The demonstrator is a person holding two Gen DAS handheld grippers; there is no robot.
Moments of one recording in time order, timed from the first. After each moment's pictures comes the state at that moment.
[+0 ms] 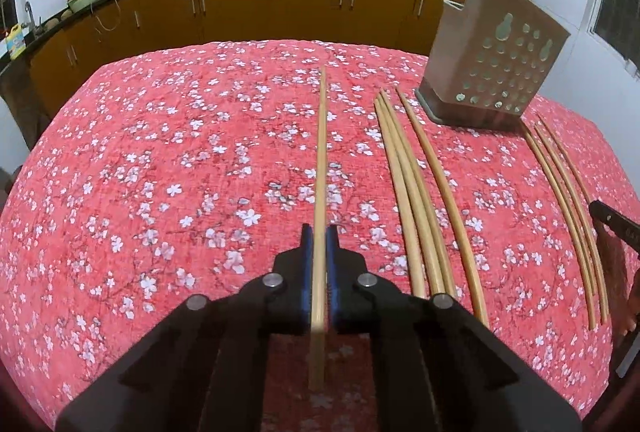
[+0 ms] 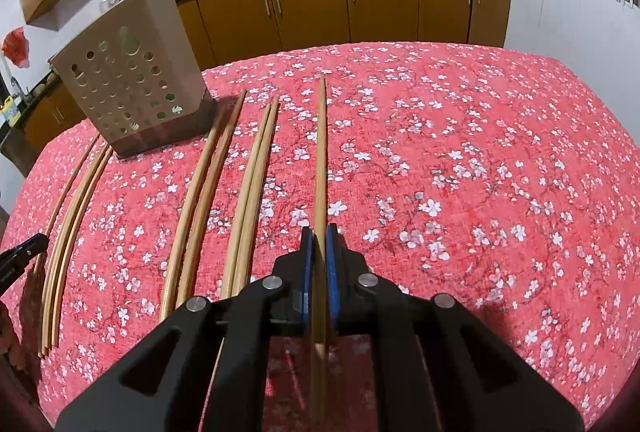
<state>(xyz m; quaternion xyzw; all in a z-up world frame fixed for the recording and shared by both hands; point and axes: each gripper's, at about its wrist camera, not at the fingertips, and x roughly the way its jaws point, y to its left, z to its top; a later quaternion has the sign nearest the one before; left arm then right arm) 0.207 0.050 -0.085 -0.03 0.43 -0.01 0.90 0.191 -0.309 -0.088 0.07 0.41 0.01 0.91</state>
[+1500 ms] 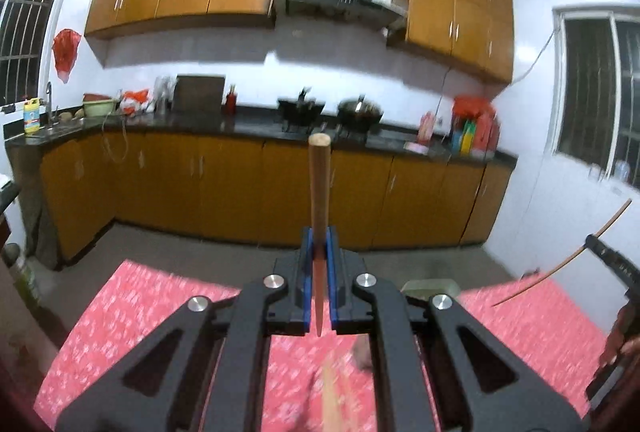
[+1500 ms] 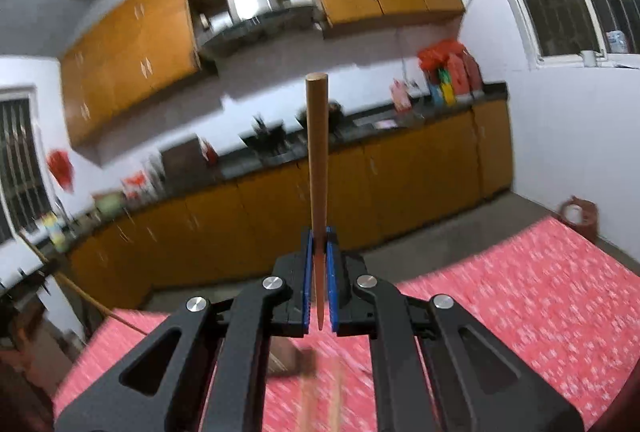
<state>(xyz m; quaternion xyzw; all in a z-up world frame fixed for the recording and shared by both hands) 0.195 0.046 0.172 -0.07 0.14 -0.03 0.99 0.164 -0.331 0.145 0.16 0.10 0.06 0.98</state>
